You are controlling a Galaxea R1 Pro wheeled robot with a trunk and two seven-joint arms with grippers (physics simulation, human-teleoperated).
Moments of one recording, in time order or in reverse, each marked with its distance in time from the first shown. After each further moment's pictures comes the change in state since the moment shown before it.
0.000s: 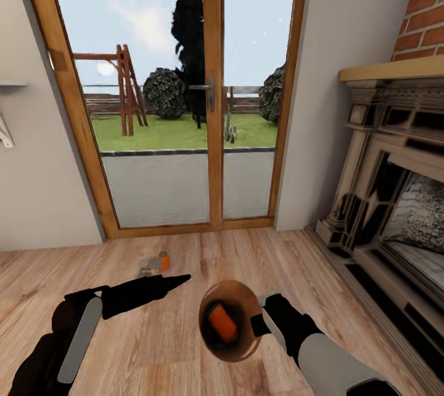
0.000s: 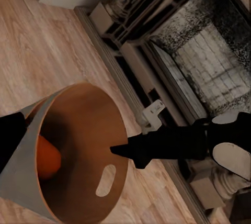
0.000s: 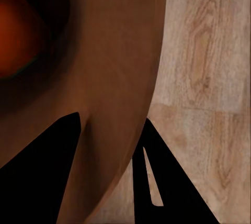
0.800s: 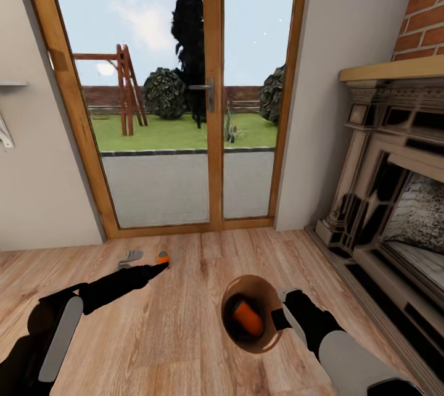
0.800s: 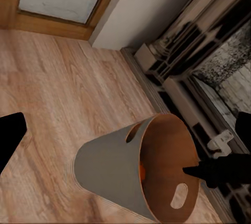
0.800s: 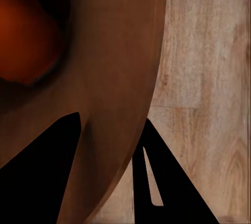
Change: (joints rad) left arm 0.002 0.046 0.090 -0.016 -0.018 -0.119 0.073; right arm -0.003 -0.107 -0.007 -0.029 -0.008 -0.003 0.001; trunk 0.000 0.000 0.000
